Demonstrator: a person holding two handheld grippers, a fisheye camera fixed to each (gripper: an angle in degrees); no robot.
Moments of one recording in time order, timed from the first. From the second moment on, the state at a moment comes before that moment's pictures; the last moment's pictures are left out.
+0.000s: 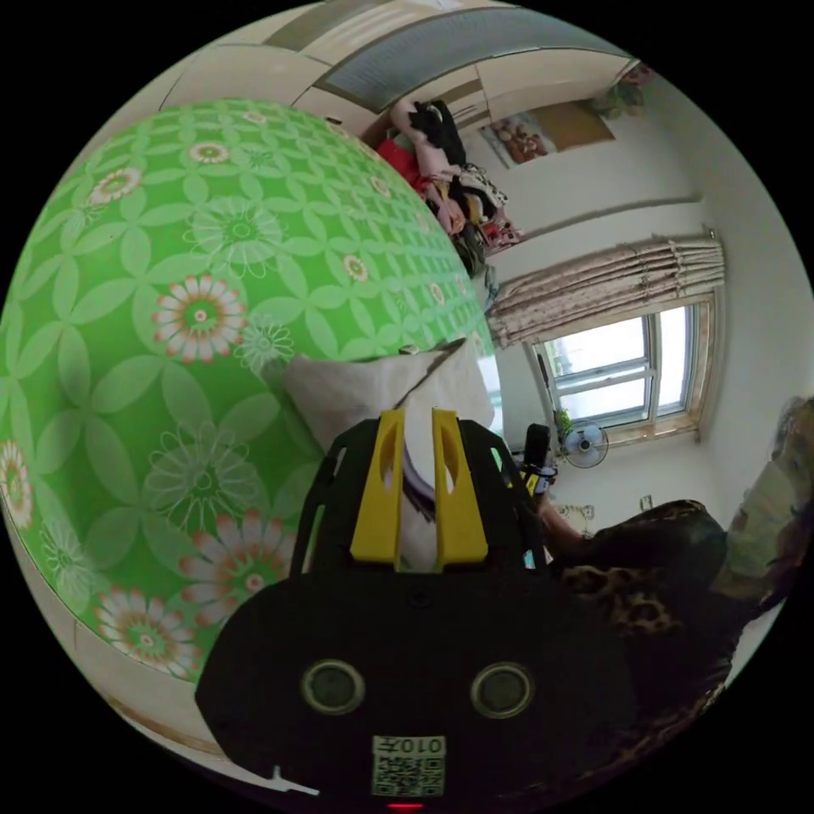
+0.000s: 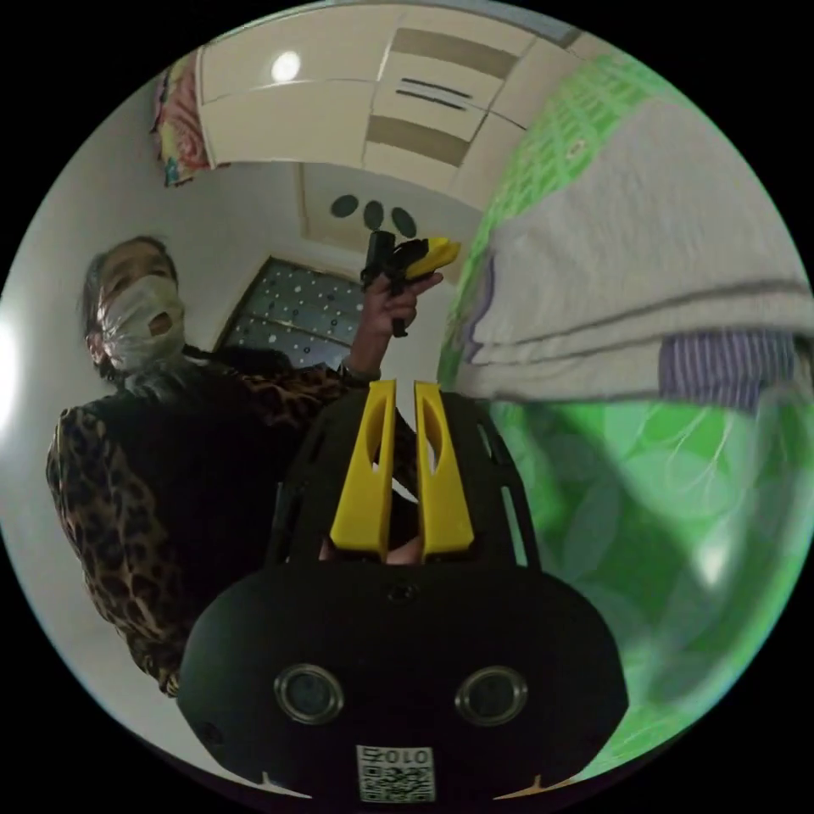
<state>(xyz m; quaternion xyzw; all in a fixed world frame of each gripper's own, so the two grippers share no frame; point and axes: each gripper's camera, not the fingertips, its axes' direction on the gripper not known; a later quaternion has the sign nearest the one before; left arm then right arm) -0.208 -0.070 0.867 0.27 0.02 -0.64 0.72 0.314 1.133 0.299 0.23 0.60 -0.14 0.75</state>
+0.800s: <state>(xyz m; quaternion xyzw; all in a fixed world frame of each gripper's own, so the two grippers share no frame) -0.371 -0.126 0.866 0.13 0.11 -0.62 0.77 0.417 1.139 0.297 0.49 0.51 -0.15 0.69</state>
